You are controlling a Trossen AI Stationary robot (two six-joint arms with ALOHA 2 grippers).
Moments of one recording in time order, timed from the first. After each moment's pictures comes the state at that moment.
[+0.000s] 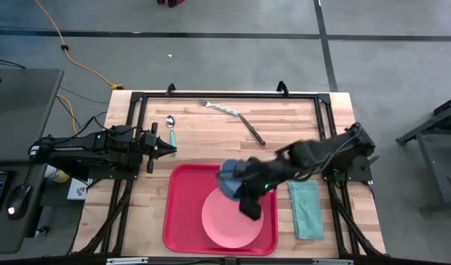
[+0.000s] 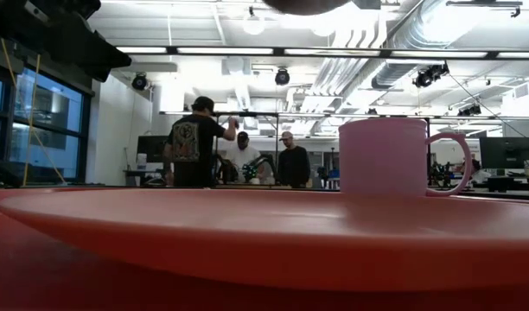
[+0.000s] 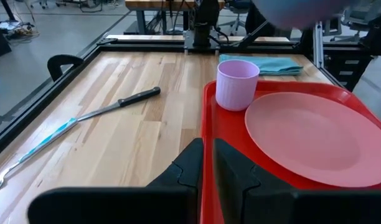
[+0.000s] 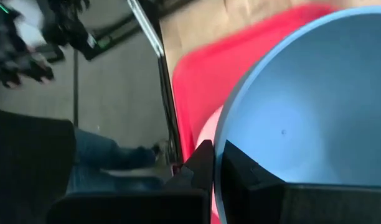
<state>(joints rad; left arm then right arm) 0.05 0.32 0.36 -0.29 0.01 0.02 0.41 1.81 2.03 -1.01 0.01 0.78</state>
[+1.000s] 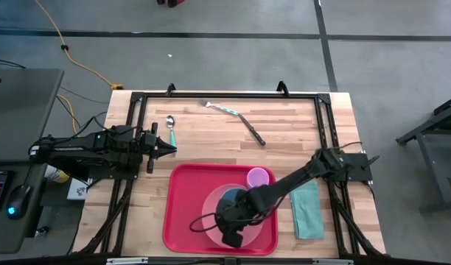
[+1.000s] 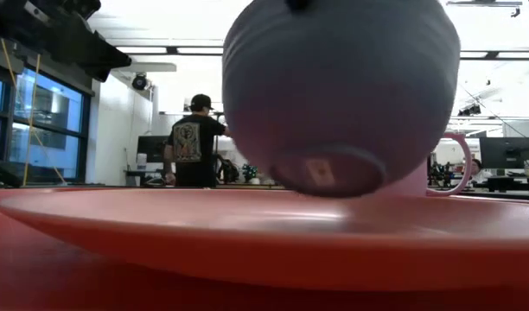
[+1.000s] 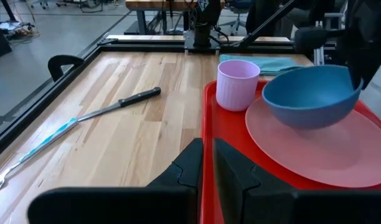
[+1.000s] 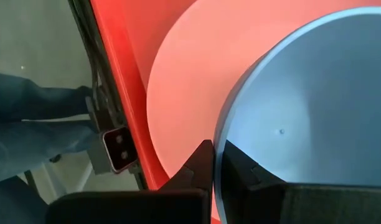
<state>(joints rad) 0.05 0.32 0.36 -0.29 0.01 0.02 0.48 2.18 2.03 -1.01 -0.04 0.86</state>
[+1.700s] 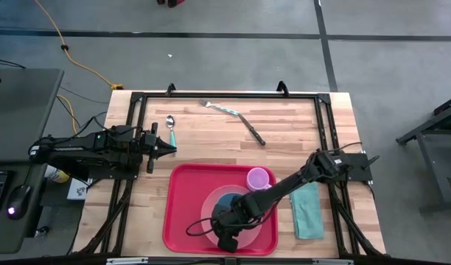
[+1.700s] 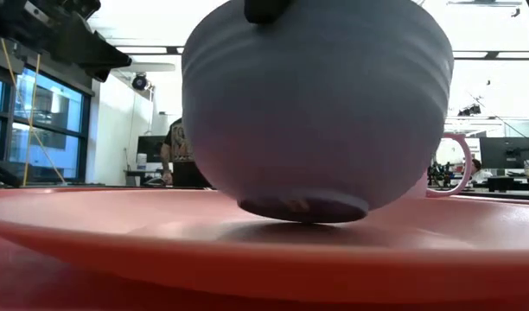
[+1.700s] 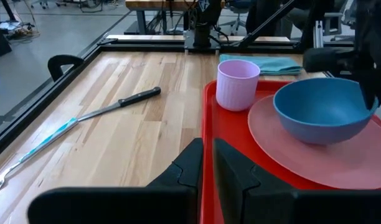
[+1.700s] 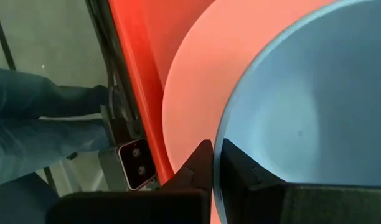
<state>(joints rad) 0.05 0.32 0.36 -0.29 0.01 0.02 0.50 2.25 2.03 -0.90 -0.10 0.88</state>
